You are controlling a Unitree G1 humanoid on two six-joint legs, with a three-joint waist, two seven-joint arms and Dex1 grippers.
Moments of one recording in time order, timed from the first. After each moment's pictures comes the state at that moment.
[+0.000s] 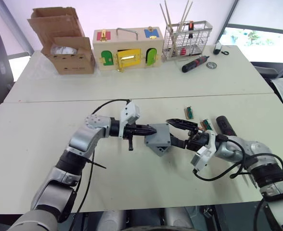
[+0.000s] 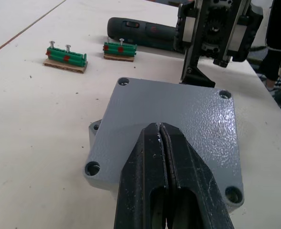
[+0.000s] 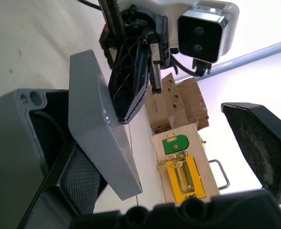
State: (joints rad) left arm -0.58 0.39 -0.29 0.12 -0.33 0.40 -1.15; right arm -0.41 -0.77 0.22 0.33 -0.81 -1.18 -0.07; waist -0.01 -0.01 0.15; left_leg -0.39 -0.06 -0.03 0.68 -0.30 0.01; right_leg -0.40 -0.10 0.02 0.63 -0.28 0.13
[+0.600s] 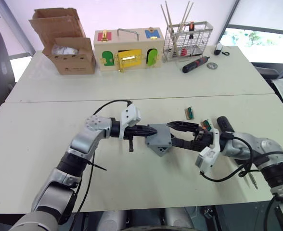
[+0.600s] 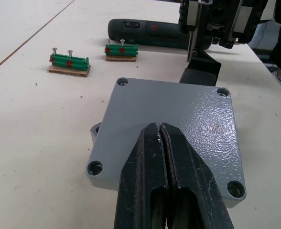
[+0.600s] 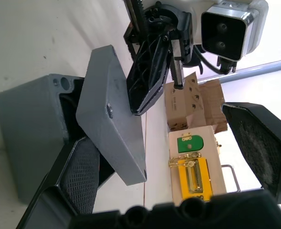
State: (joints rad) left arm -0.56 0.38 -0.30 0.13 -0.29 0.32 -1.15; right arm -0.38 -0.86 0.21 0.23 -0.72 -1.15 0.09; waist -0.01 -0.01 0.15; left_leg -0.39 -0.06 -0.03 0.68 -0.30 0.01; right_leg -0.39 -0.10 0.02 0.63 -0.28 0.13
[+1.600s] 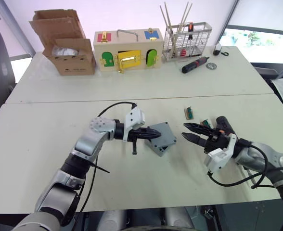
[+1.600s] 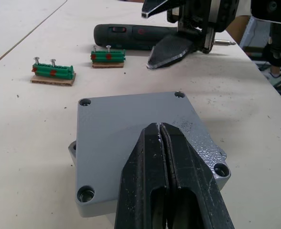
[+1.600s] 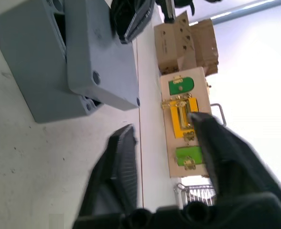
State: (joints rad) left arm -0.55 0.35 -0.30 0.11 -0.28 0.30 -1.14; right arm -0.14 -0.90 0.02 0.10 -0.72 -0.97 0.07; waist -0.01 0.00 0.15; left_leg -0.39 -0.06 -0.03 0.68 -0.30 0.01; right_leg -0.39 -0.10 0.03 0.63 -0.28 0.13
